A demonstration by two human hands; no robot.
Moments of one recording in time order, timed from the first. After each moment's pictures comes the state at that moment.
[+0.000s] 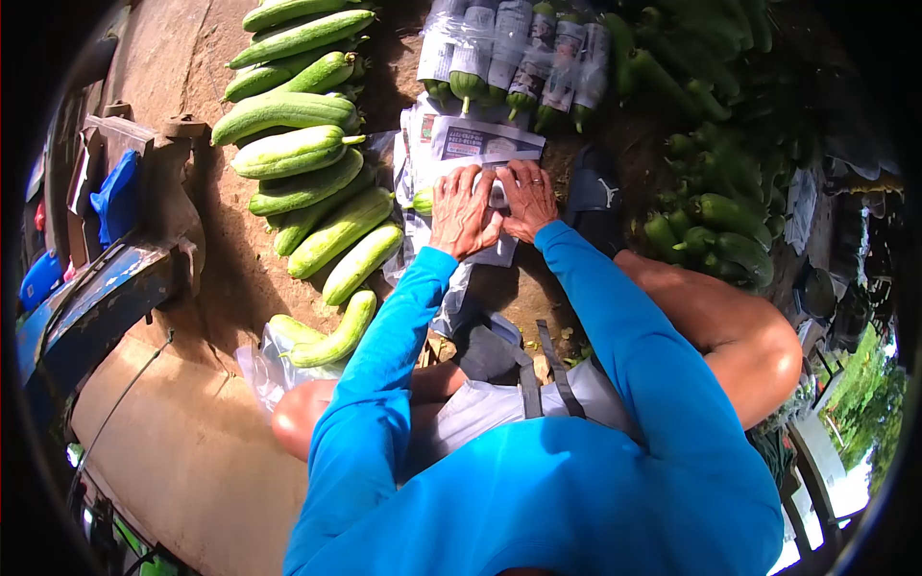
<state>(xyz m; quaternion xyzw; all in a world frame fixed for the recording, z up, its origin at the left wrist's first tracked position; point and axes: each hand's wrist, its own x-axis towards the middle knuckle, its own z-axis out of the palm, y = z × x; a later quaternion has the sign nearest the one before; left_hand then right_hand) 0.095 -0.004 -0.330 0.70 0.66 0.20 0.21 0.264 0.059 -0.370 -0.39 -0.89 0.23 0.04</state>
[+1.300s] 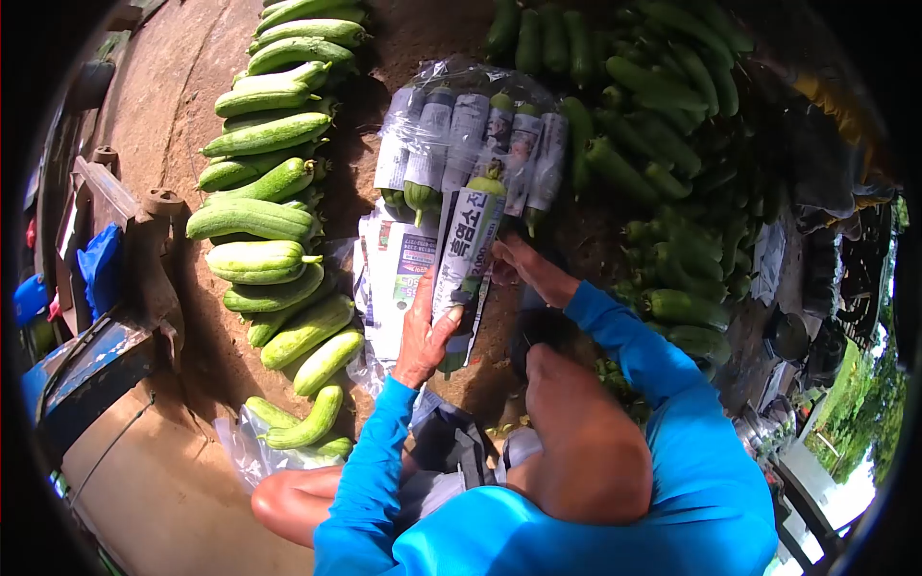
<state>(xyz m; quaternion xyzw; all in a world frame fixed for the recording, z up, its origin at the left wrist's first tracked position) 0.111 0.035 -0.246 0.37 0.63 0.45 0.51 0.284 0.187 -0.267 -0.38 -0.40 0.84 -0.02</state>
